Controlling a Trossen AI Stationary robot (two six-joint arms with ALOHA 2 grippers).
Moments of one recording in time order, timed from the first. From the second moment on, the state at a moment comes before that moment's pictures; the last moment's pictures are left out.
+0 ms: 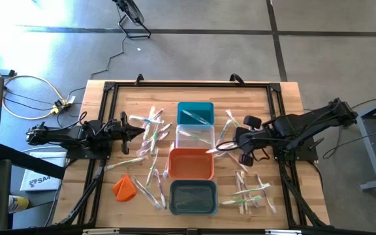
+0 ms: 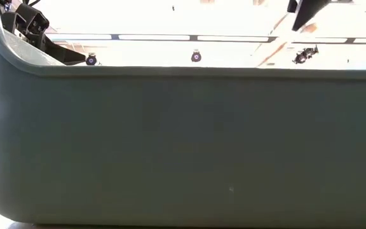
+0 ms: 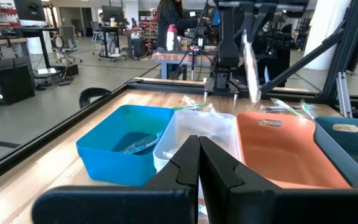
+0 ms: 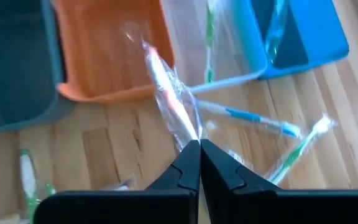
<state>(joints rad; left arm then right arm) -0.05 0.02 0.04 0.00 -0.24 -0.02 0.32 1.25 1.24 -1.08 0.29 0.47</state>
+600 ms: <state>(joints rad) -0.05 0.02 0.04 0.00 -0.24 -0.02 0.31 1.50 1.24 -0.77 0.25 0.21</state>
